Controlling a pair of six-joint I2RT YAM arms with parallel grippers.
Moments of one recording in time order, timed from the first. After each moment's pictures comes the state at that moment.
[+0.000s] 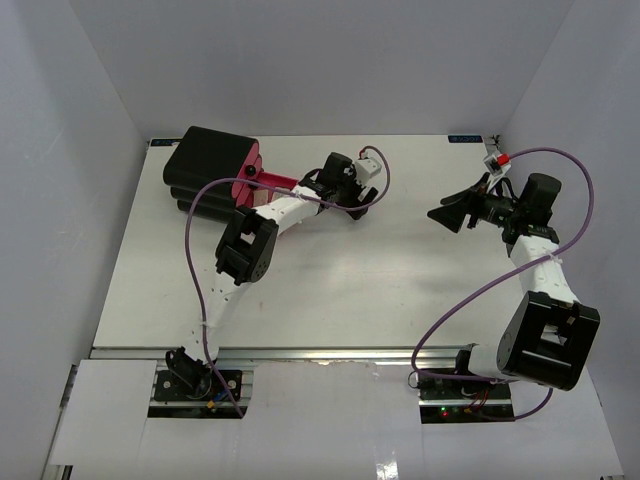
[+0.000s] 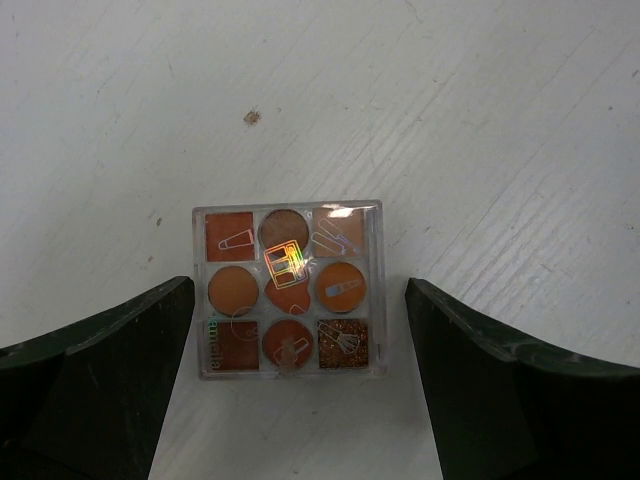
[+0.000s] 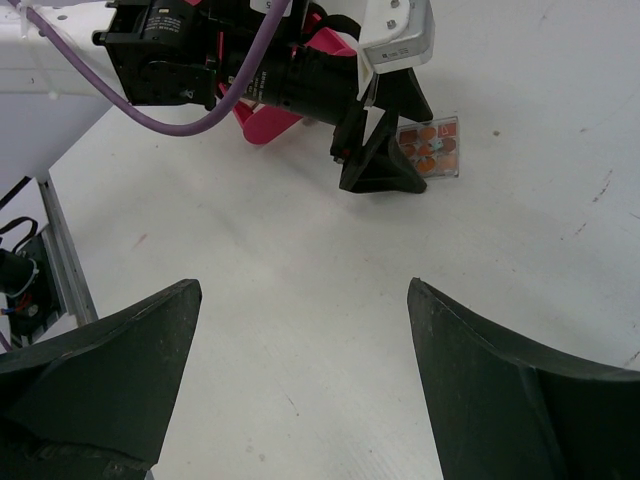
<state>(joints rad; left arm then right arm) -0.62 2.49 2.03 -0.19 0.20 0.24 -0.28 1.33 0.89 0.02 -1.25 0.00</state>
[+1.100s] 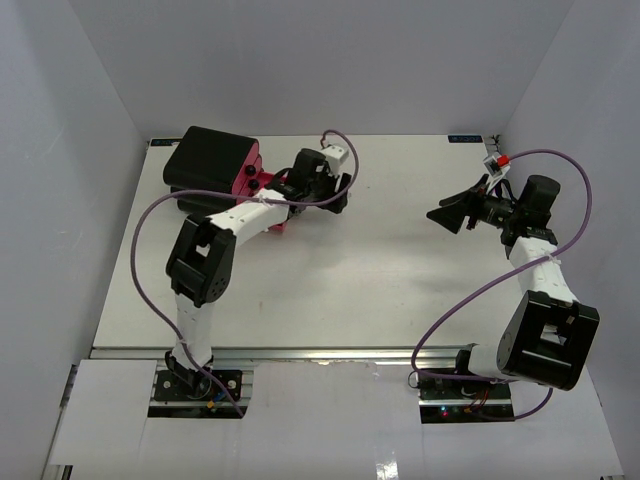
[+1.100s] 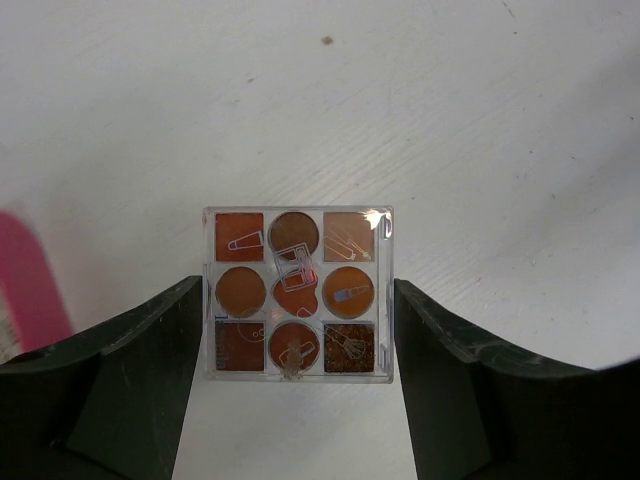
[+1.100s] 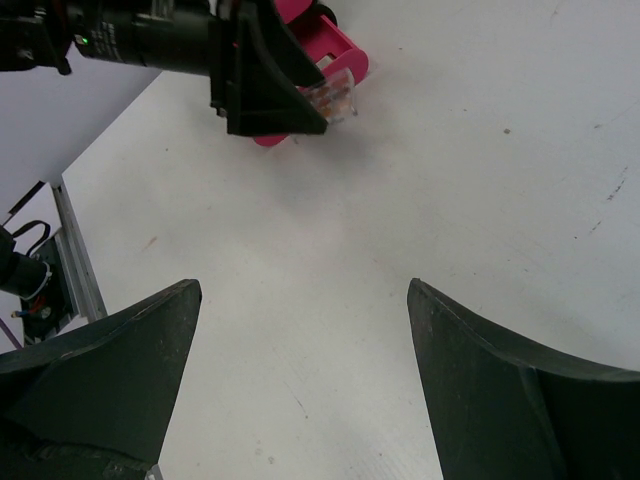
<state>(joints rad) -0.58 2.03 1.57 -0.13 0.08 -0.06 -0.28 1.33 0.87 0.06 -1.26 0.05</state>
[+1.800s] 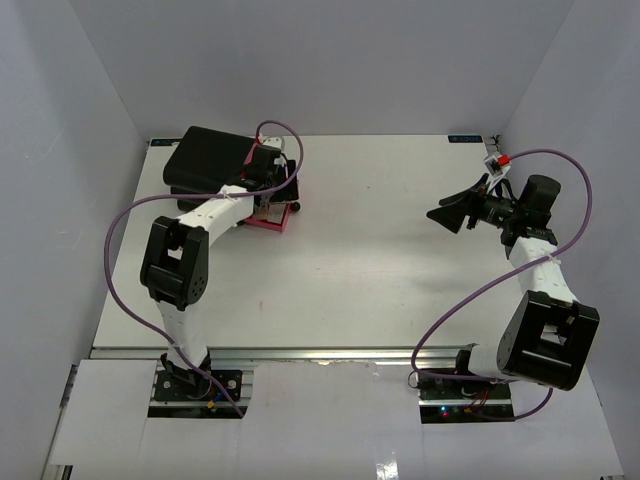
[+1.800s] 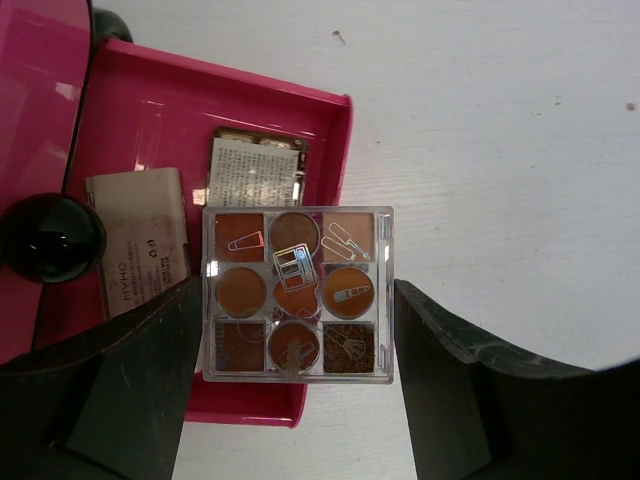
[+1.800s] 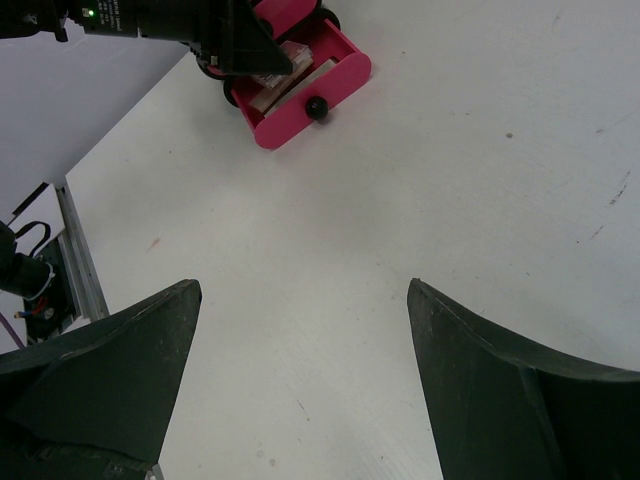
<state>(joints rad) -0.38 1.91 1.44 -0.21 -0.13 -0.30 -0.28 1.33 0.87 0.08 -1.26 0.06</state>
